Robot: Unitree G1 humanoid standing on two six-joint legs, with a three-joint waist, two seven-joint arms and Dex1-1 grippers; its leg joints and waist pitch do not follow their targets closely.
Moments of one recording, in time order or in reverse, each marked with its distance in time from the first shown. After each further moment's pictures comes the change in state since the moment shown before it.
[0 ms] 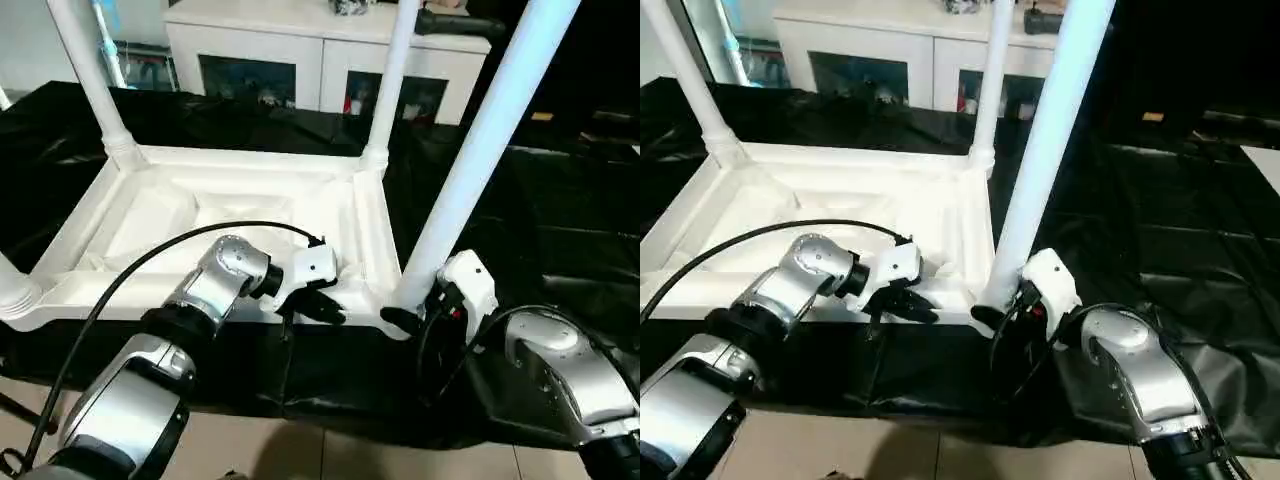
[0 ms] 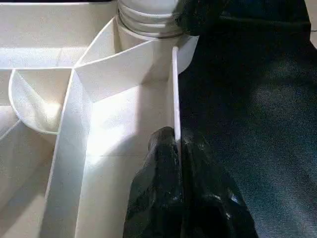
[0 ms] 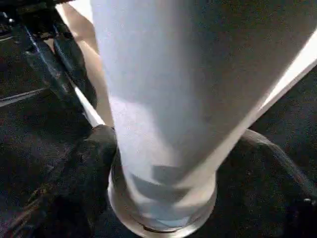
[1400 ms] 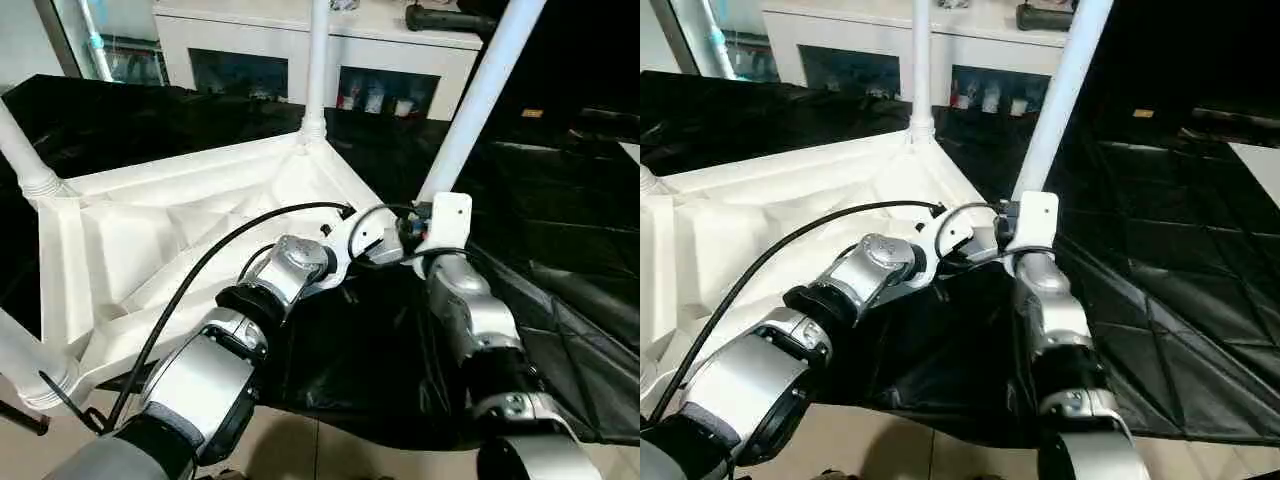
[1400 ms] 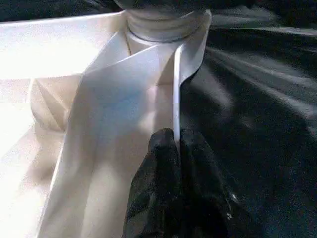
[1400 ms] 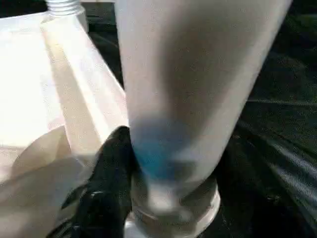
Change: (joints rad) left arm -0.208 -0.261 0.091 0.354 0.020 0.105 0.714; right arm -0.359 0.459 -0.215 0.480 -0.118 -0.109 -0.775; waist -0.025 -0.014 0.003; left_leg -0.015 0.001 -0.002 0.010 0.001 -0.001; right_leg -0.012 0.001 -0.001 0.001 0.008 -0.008
